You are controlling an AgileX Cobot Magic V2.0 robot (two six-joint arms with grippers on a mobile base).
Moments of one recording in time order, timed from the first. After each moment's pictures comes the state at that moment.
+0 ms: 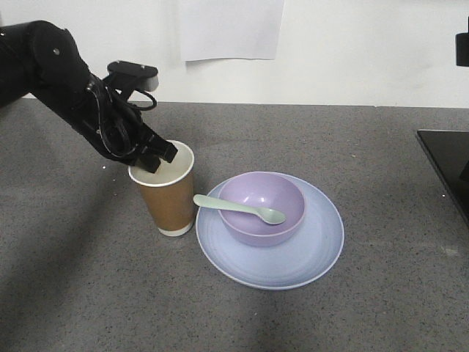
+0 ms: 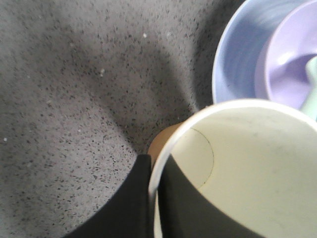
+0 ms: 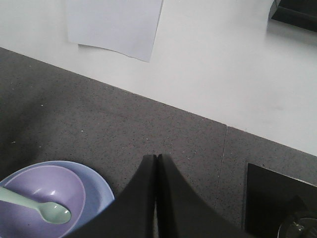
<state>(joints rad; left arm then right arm) -0.31 1.83 -1.65 -0.25 1.09 0.22 0.31 1.07 -1.41 -0.15 0.87 0.00</state>
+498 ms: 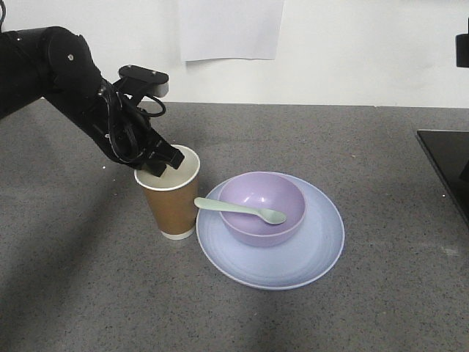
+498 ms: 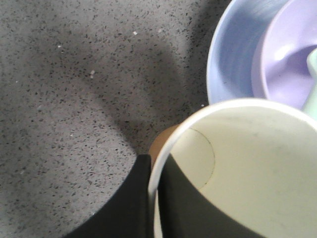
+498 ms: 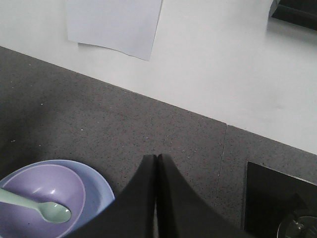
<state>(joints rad) -0.34 1.84 -1.65 -0.22 1.09 0.23 0.31 1.07 -1.41 -0.15 0.87 0.00</state>
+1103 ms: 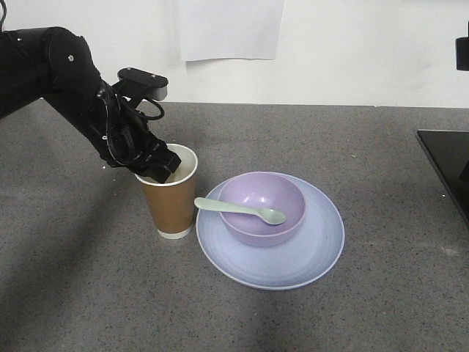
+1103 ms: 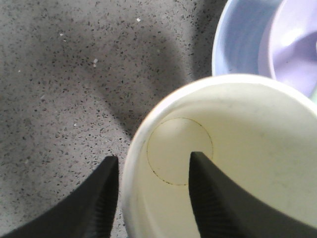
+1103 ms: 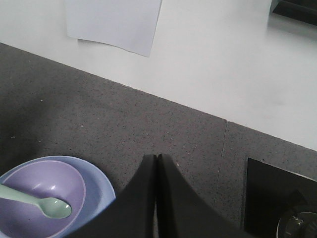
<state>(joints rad) -0.34 1.83 -1.65 -0.20 1.12 0.23 0.31 1.07 -1.41 -0.15 0.88 0.00</state>
